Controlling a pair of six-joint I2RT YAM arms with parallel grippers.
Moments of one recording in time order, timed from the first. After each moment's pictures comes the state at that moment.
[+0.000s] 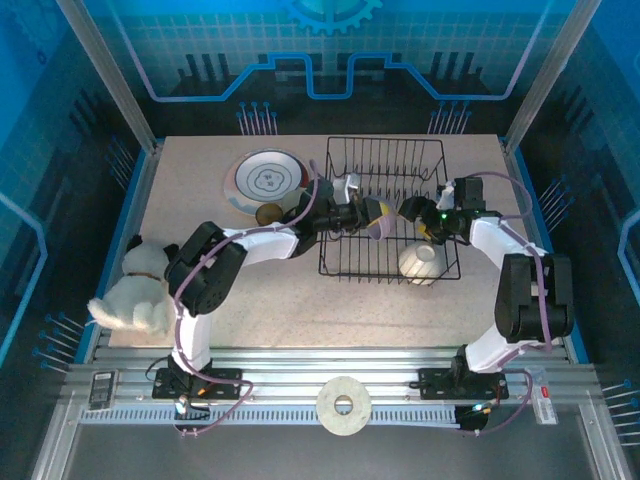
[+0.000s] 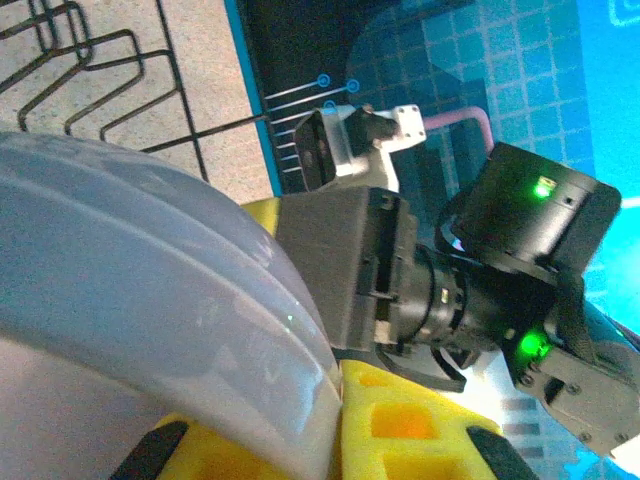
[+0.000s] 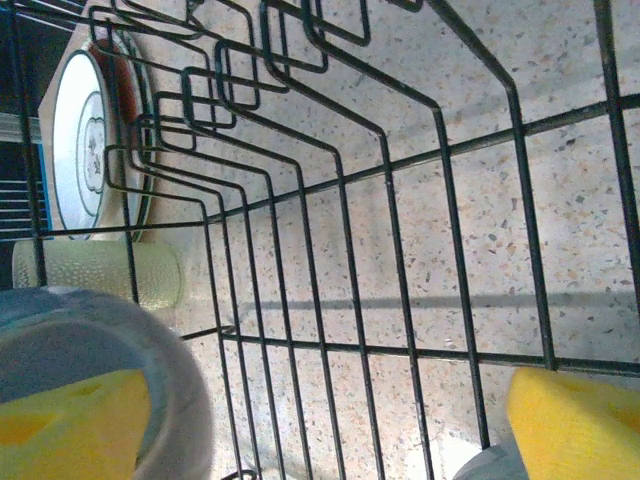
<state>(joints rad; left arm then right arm) -0.64 1.93 1.22 0.51 0.59 -1.13 -0.02 1.58 0.96 -0.31 -0.57 0.57</state>
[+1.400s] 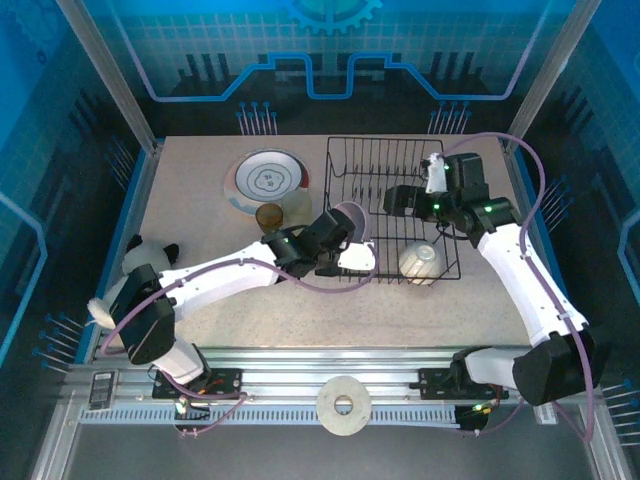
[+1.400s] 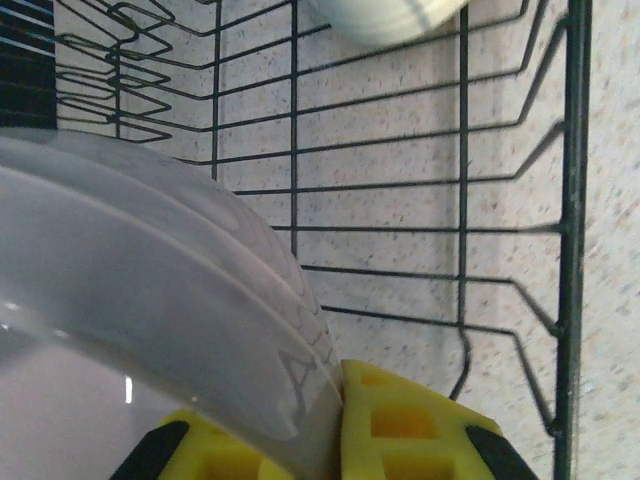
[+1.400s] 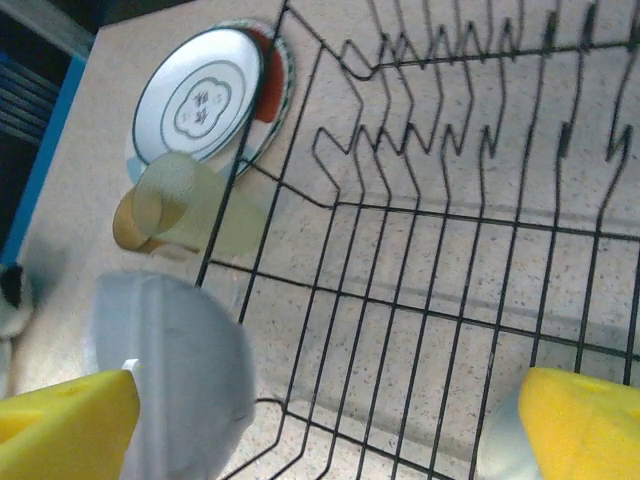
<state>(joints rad) -0.91 1.58 1.23 -0.48 -0.18 0.85 0.25 1.26 1.25 -0.73 -0.28 0.32</state>
